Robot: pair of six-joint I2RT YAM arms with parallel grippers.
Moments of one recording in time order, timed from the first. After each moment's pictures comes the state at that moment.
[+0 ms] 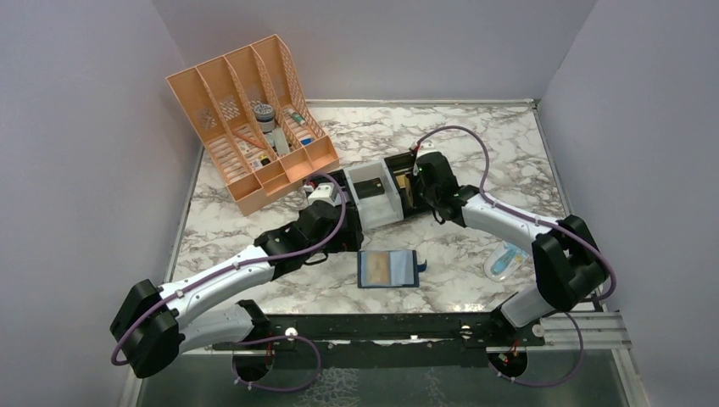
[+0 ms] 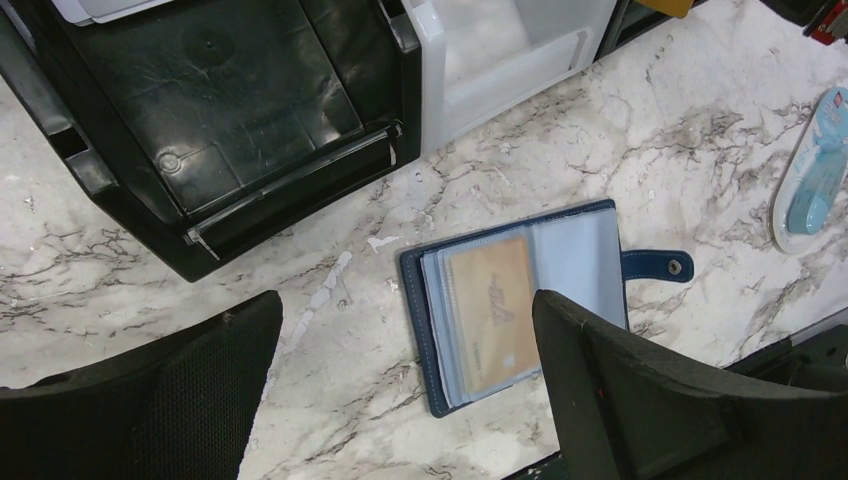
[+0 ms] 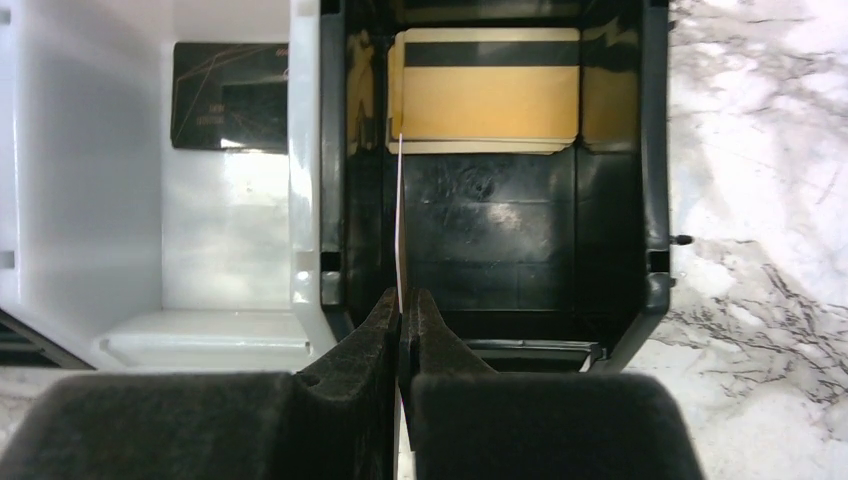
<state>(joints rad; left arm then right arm) -0.84 1.07 0.65 -0.29 -0.20 -0.73 0.58 1.53 0.93 -0.08 0.20 0.21</state>
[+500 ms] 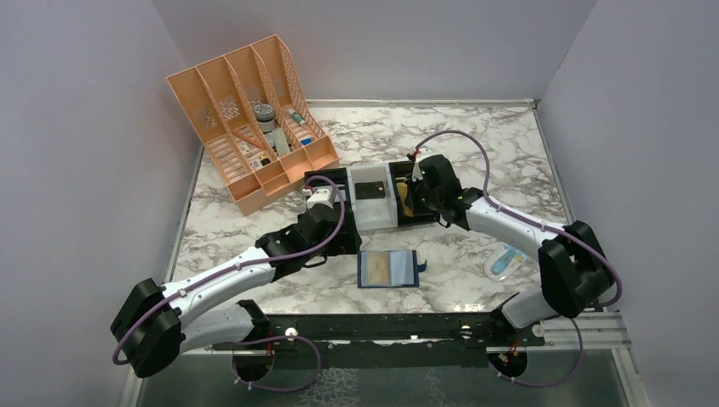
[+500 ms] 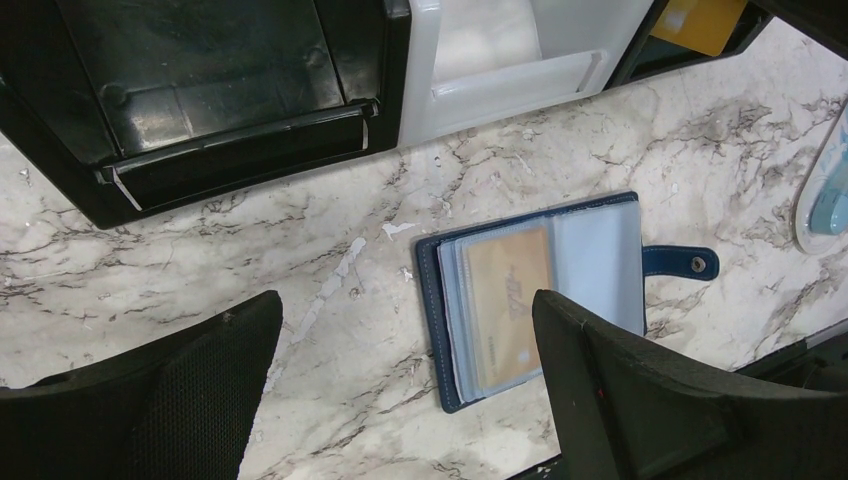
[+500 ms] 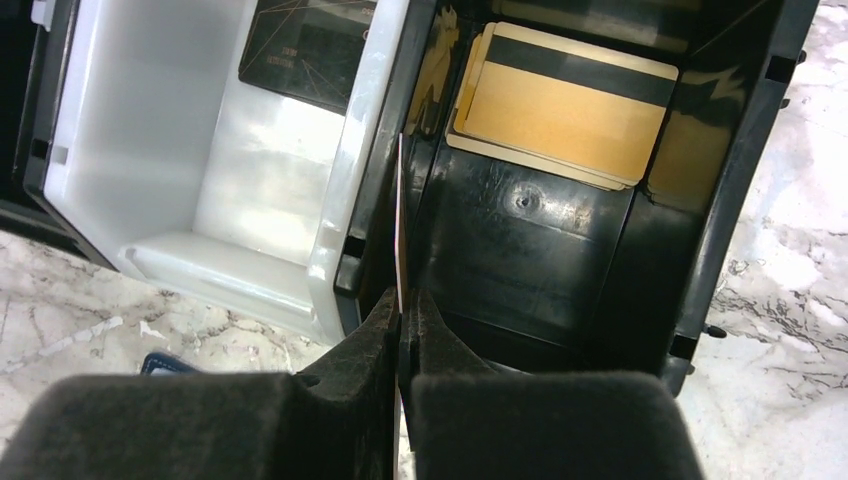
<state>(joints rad) -0.84 1.07 0.62 -0.29 -0.20 -0.76 0.58 1.50 0.91 -0.13 0.03 0.20</state>
